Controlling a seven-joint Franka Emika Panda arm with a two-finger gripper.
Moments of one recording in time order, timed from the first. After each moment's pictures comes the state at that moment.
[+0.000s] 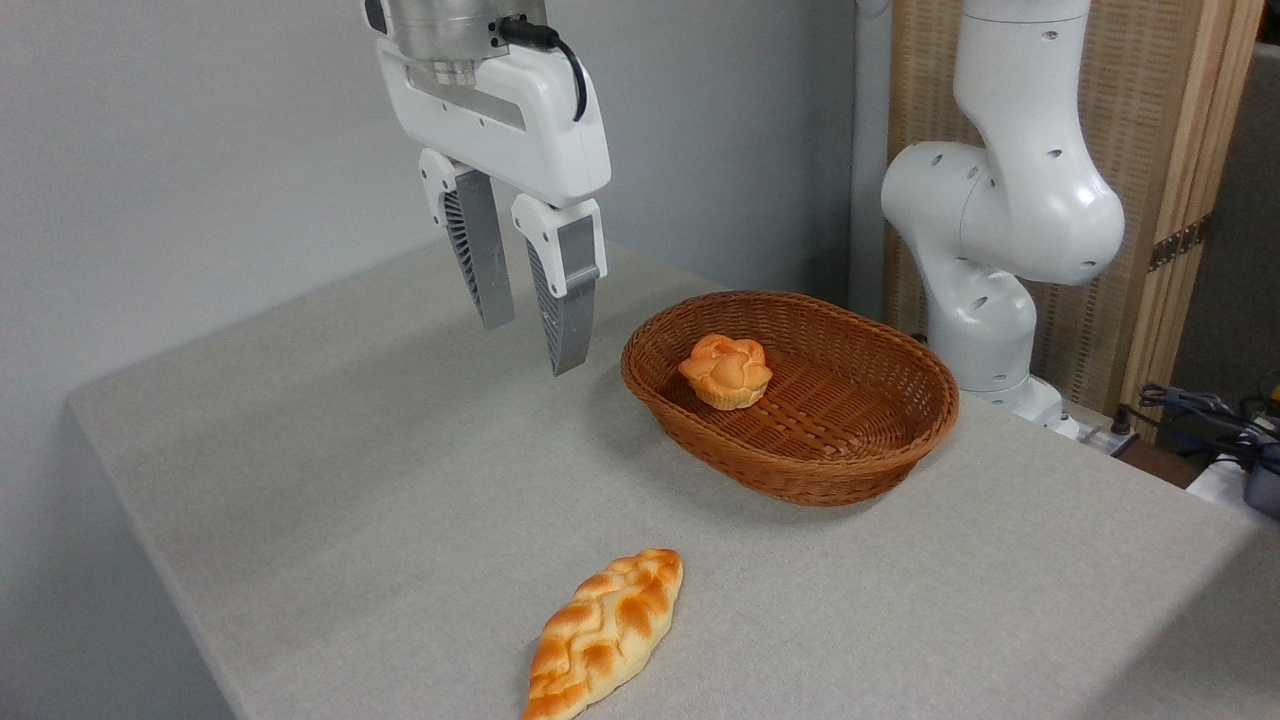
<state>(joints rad) -0.03 -0.06 0.00 -1.65 -0.03 1.61 0.76</state>
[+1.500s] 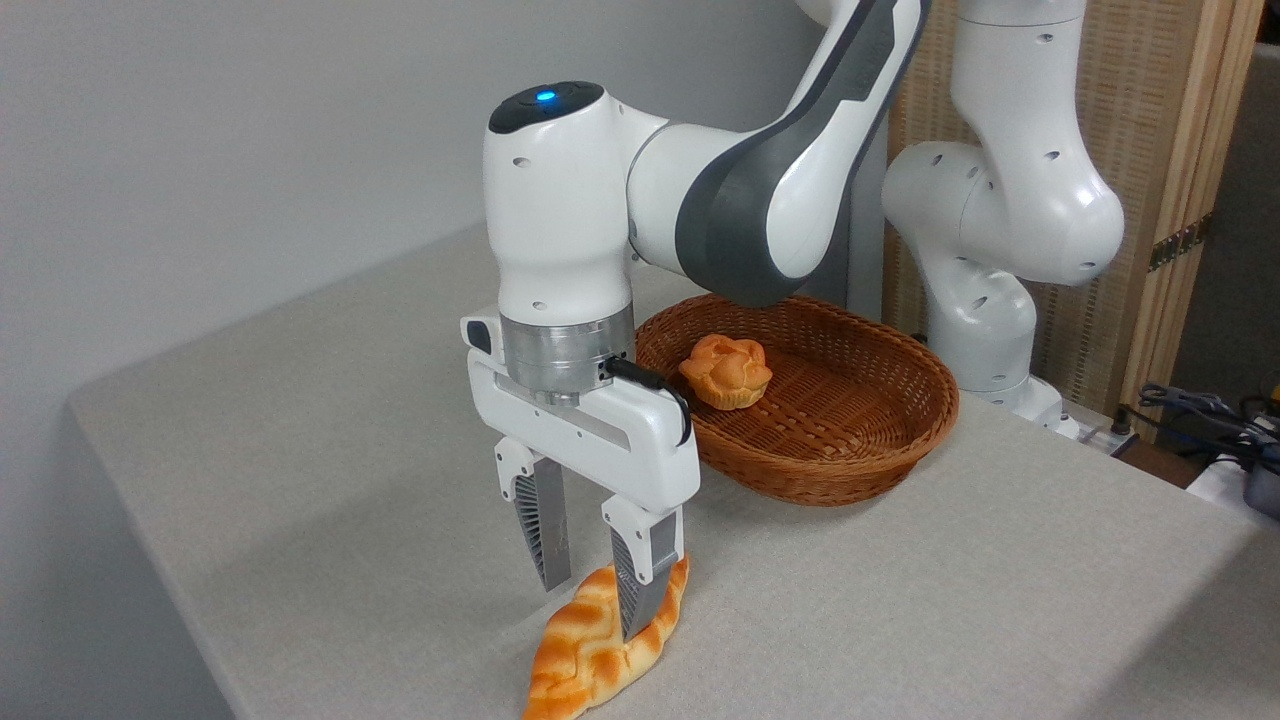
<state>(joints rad) -0.04 -0.03 0.09 -2.16 0.06 2.27 0.68</state>
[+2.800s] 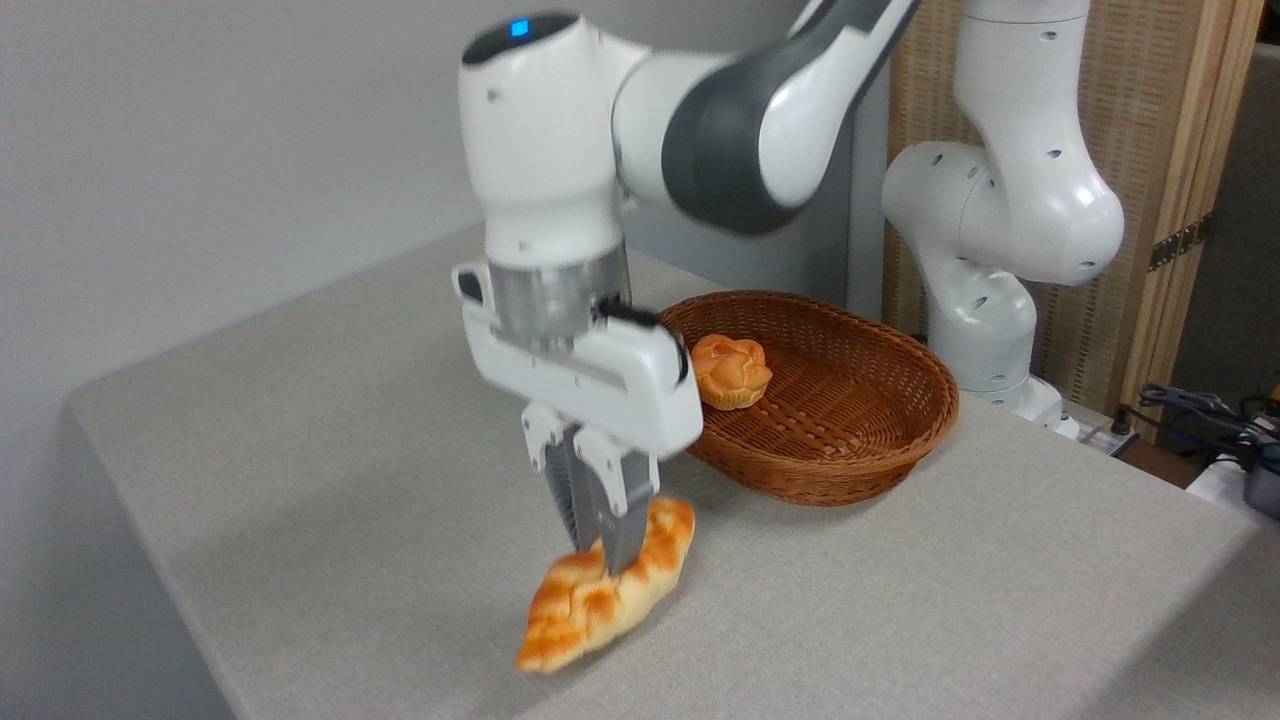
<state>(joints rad) -0.04 -0.08 0.09 -2.07 0.09 2.07 0.70</state>
